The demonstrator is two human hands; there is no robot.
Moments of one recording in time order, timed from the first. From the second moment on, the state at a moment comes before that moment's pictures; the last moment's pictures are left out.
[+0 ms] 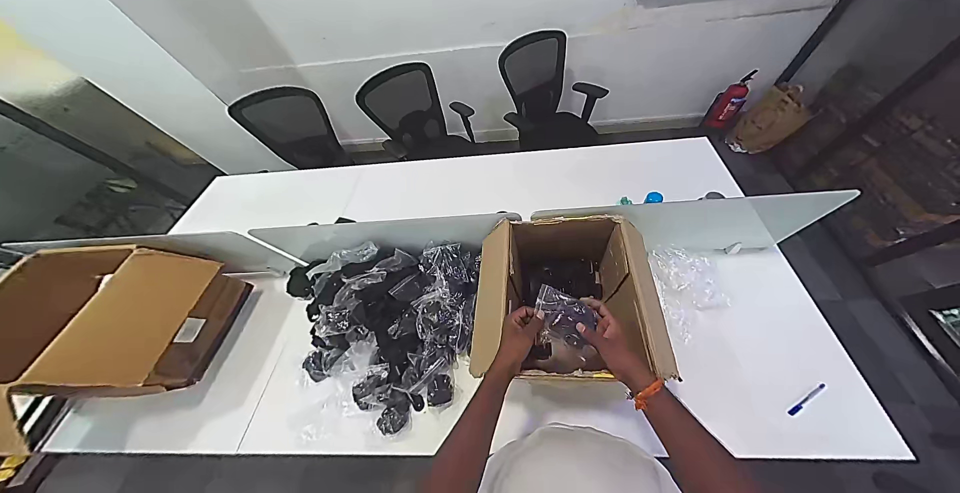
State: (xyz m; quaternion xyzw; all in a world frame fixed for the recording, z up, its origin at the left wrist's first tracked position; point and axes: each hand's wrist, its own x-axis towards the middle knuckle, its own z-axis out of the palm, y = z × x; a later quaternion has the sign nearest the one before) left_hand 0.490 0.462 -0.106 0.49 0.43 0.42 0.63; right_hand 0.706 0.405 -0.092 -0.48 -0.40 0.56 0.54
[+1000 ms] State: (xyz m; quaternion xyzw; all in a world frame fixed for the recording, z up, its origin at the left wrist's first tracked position) left_hand 0.490 0.464 -0.118 0.56 0.44 0.46 0.53; right_hand 0.691 0.381 -0.101 -0.53 -0.53 0.27 0.61
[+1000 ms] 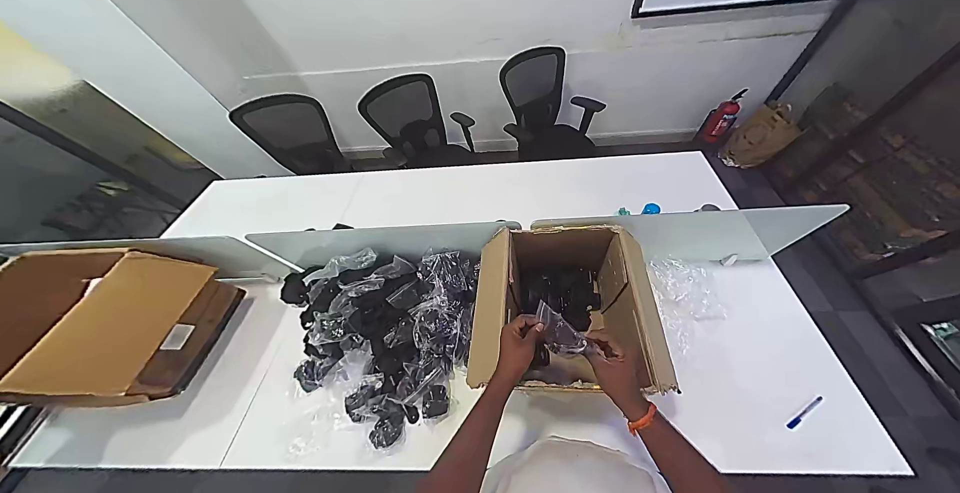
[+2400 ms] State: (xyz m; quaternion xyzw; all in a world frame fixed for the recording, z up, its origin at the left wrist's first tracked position) left_hand 0.505 0.460 -0.111 0.74 0.39 0.24 0.49; right_hand 0.685 0.405 -0.104 -0.64 -0.51 0.42 0.39
